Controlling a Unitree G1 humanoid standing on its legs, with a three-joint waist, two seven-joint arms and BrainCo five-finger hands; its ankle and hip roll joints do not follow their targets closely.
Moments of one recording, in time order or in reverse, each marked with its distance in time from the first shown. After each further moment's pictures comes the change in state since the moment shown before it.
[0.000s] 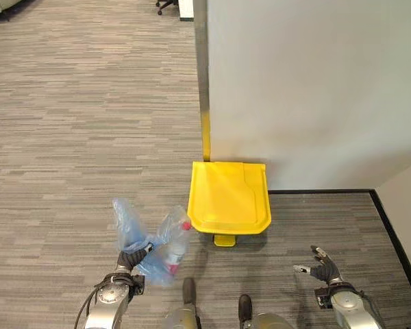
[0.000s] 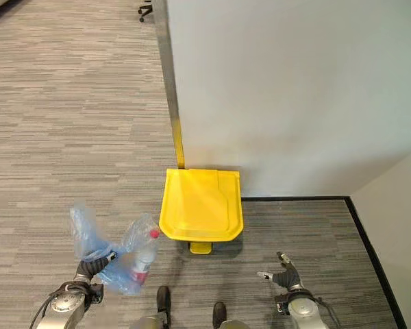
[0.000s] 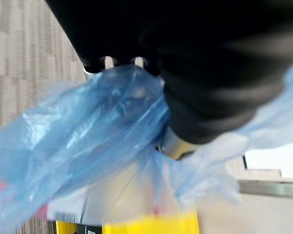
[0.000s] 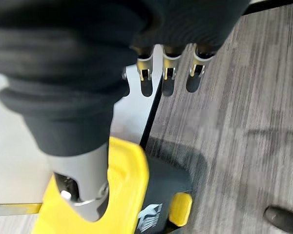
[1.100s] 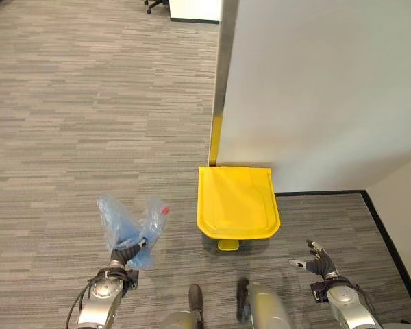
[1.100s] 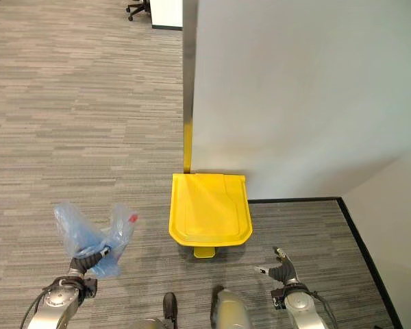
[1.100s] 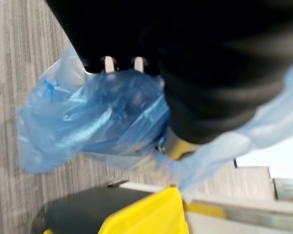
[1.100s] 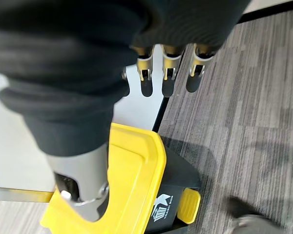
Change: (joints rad) left arm -0.035 0.044 0.007 0.007 -0.001 0.001 0.021; right arm -0.012 -0.008 -0.003 -0.001 0.000 0.002 -0.003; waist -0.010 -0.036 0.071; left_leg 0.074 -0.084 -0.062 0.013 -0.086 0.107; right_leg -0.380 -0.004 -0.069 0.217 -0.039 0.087
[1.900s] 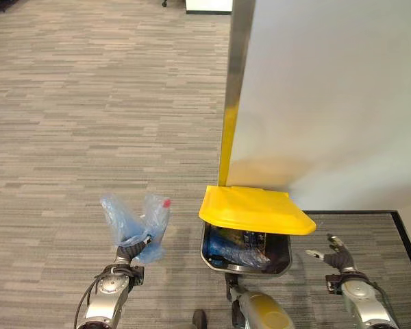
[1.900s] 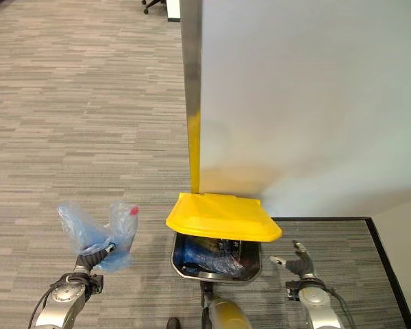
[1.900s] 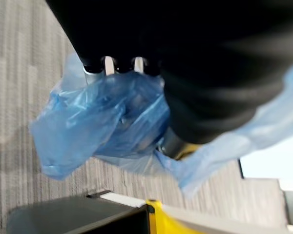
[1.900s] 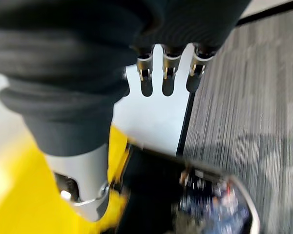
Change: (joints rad) left arm -0.023 -0.053 -0.007 0.028 0.001 -0.007 -0.022; right arm -0.051 -0.033 0.012 0.004 0.077 -0.004 -0.005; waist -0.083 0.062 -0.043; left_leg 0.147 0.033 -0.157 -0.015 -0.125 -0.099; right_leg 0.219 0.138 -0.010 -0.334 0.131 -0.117
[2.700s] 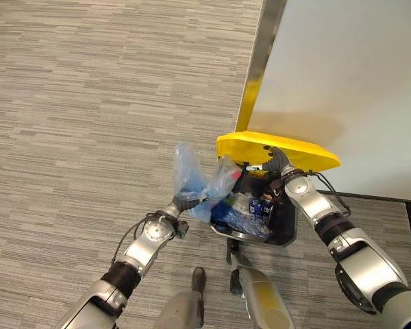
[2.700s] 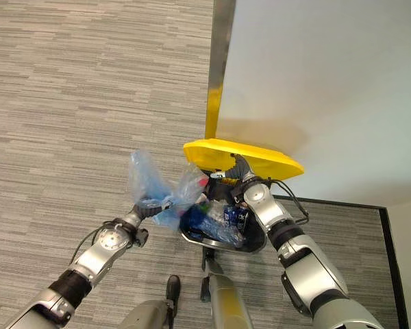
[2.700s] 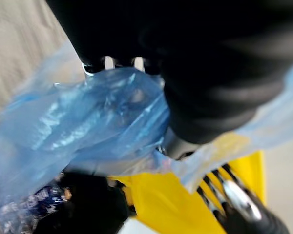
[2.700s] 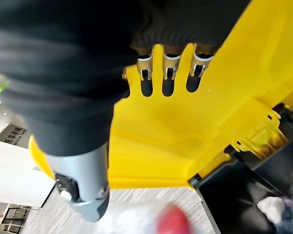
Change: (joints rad) left arm -0.465 0.058 -0.510 -0.078 -0.041 -0.060 -0.046; right arm -0.815 0.018 0.347 0.196 0.019 0.006 -0.007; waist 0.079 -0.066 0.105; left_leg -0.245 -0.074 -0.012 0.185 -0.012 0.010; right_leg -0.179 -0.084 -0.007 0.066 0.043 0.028
